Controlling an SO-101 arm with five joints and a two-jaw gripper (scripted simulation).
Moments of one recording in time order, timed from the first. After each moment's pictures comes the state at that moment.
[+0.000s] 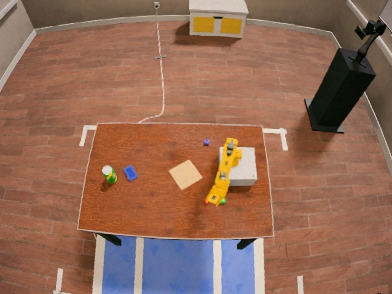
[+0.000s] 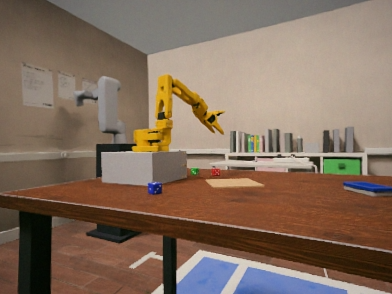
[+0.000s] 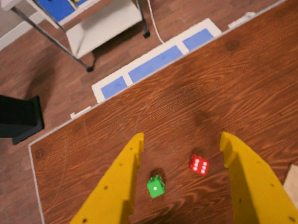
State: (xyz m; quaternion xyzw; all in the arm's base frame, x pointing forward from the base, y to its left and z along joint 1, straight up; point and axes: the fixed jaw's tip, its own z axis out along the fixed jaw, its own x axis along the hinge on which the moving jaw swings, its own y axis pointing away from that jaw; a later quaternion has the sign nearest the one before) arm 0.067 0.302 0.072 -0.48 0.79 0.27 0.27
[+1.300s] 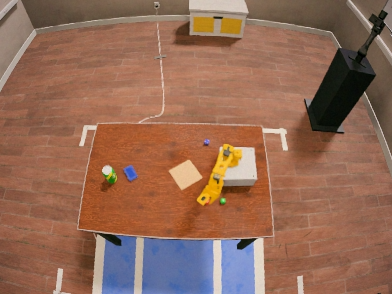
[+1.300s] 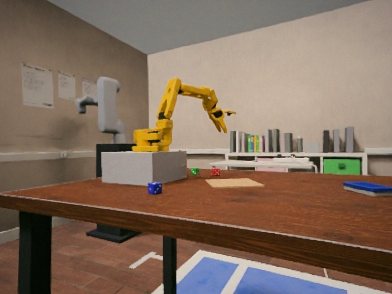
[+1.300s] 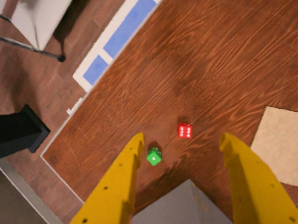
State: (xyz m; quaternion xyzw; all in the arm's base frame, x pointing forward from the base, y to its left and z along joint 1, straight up) arm 0.099 0.290 0.075 -0.38 0.90 0.17 0.16
